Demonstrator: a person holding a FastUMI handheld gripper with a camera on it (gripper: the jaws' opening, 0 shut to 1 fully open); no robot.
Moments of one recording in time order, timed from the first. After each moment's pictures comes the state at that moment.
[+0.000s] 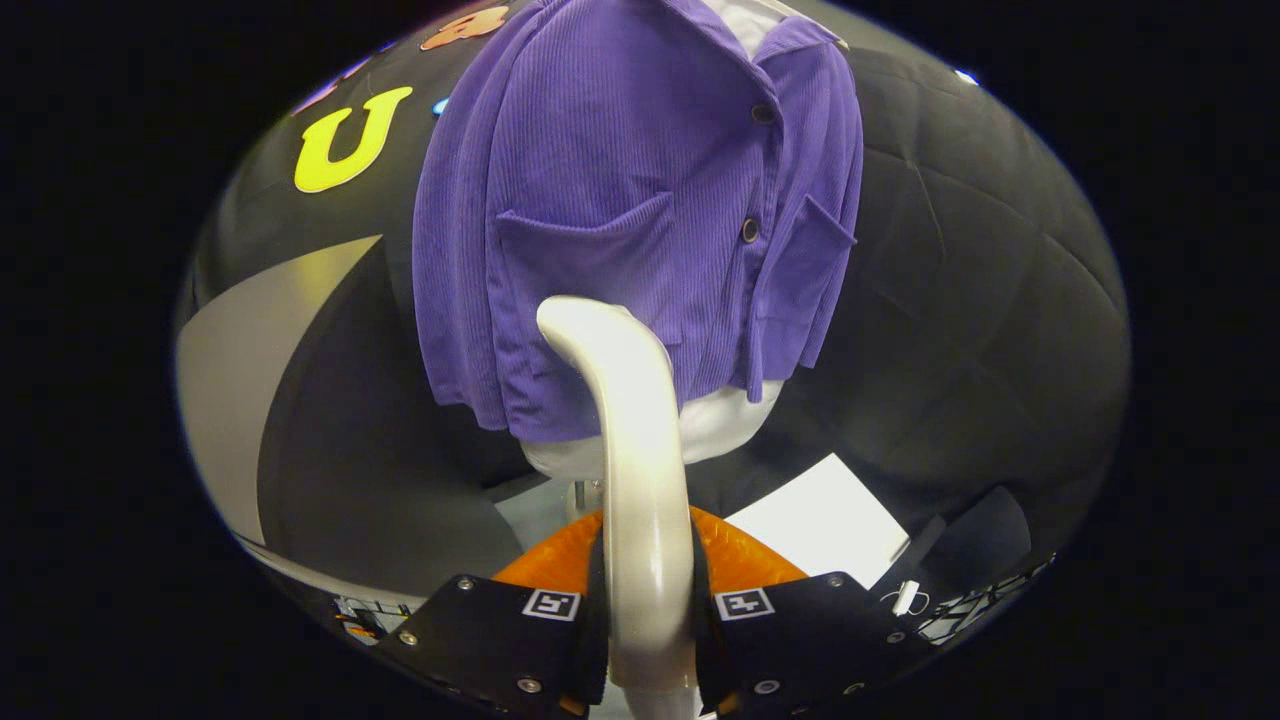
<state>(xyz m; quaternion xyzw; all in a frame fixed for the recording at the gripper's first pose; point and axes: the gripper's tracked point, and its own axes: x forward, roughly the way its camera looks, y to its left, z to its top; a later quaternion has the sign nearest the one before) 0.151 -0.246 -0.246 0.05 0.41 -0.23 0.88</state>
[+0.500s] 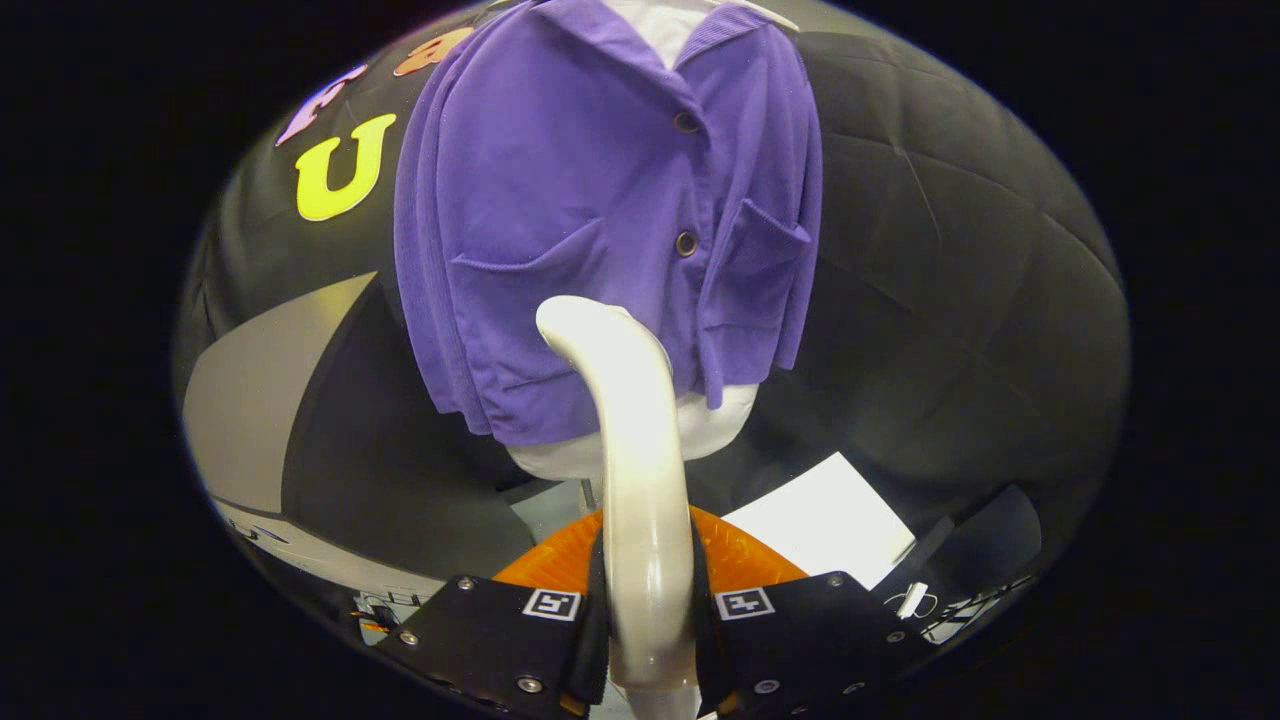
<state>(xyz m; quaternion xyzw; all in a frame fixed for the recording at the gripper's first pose) 0.120 -0.302 -0.195 0.08 0.38 -0.20 0.90</state>
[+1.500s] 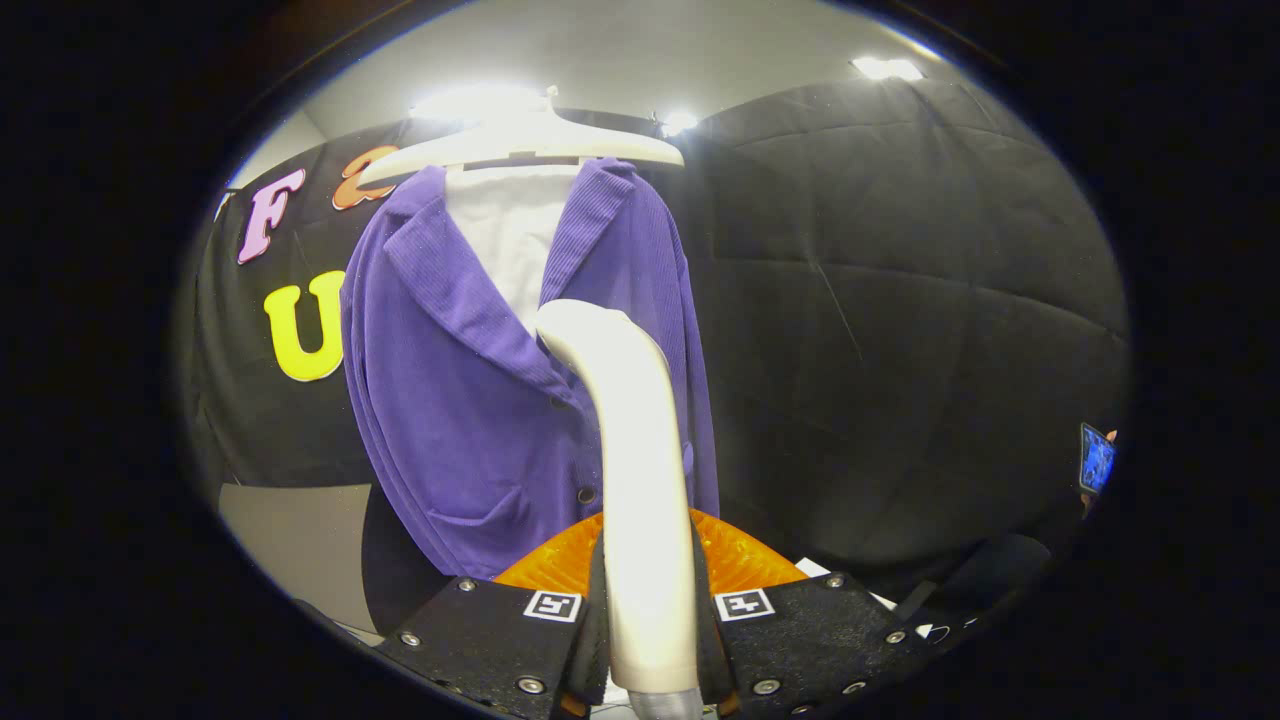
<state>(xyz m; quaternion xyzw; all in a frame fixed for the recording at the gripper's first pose) 0.155 -0.408 -0.003 0.10 0.19 -0.26 0.94</state>
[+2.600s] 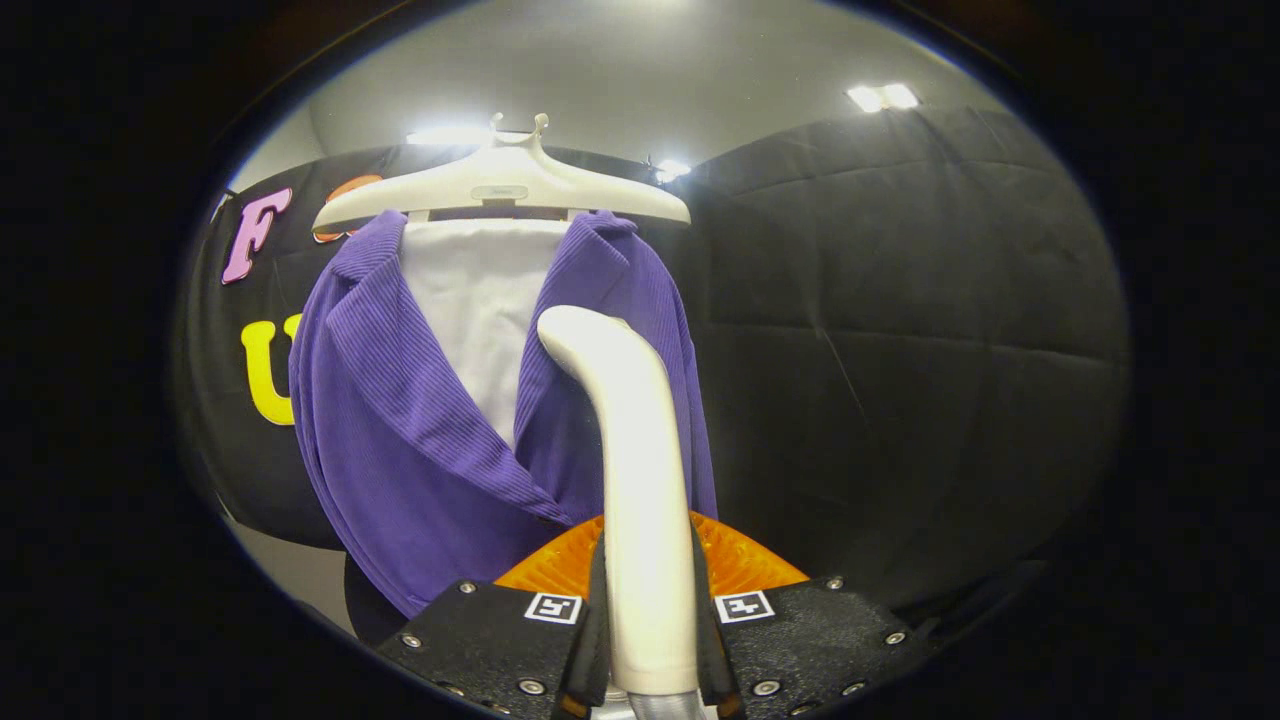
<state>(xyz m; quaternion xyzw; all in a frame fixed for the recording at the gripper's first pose) 0.231 -0.453 0.022 0.05 0.13 -0.29 0.95</state>
